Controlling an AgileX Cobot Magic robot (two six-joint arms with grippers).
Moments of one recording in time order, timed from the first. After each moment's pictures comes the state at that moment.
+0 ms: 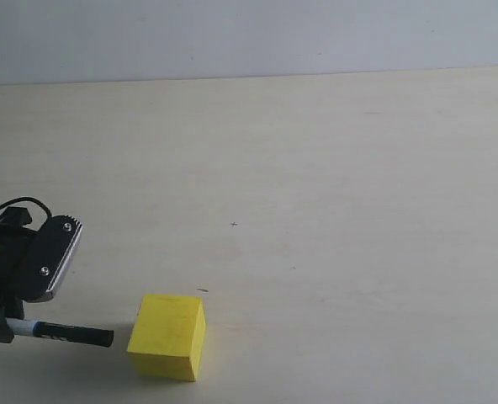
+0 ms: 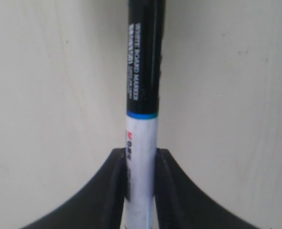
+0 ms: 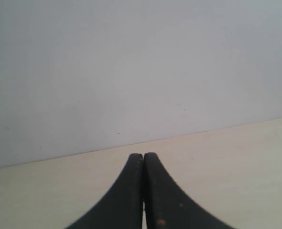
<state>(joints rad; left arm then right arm) -0.39 1.54 -0.70 -0.01 0.86 1.33 -0.09 0.03 0.00 0.05 0.03 0.13</state>
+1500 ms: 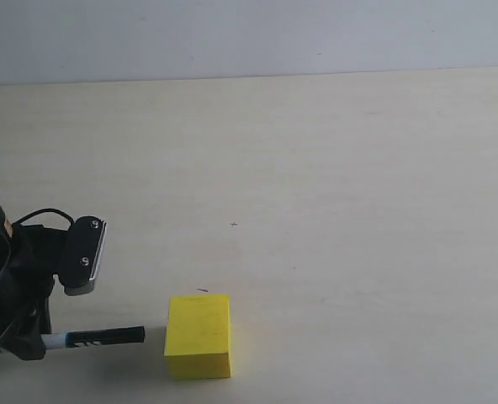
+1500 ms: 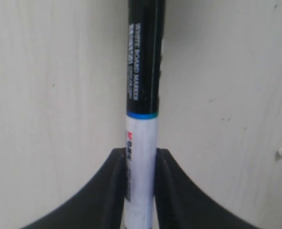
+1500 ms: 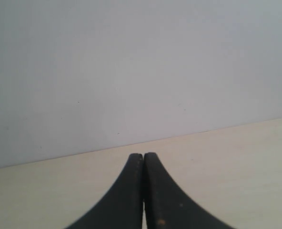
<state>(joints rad) -0.44 1.64 -0.72 -0.13 0.87 1.19 -0.09 0.03 0.00 0.05 0.03 0.13</state>
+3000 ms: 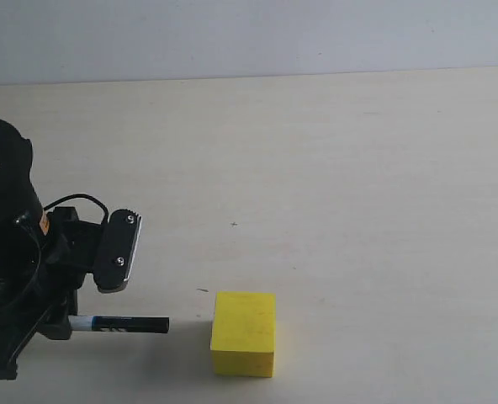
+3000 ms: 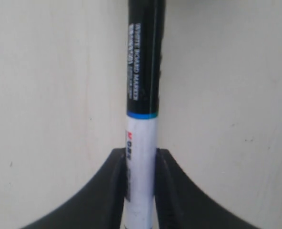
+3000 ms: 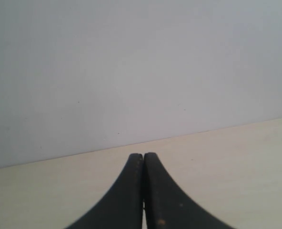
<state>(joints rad) -0.59 1.64 -0.78 -0.02 0.84 1.05 -0.09 0.03 0.00 0.05 0.03 0.13</state>
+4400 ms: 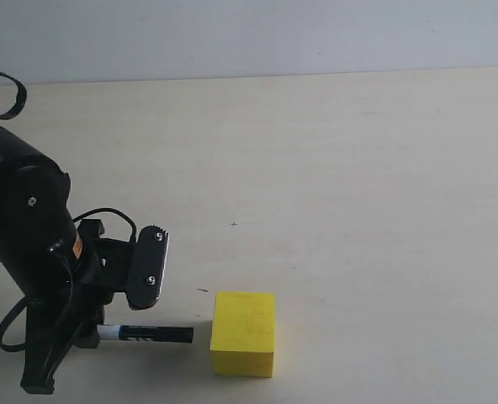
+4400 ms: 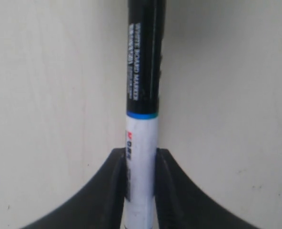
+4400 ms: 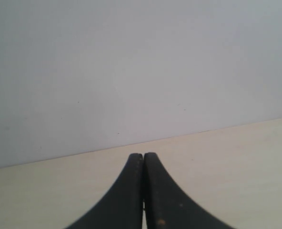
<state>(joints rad) -0.68 1.70 -0.77 0.00 0.74 0.94 -0.09 0.03 0.00 0.05 0.03 0.13</state>
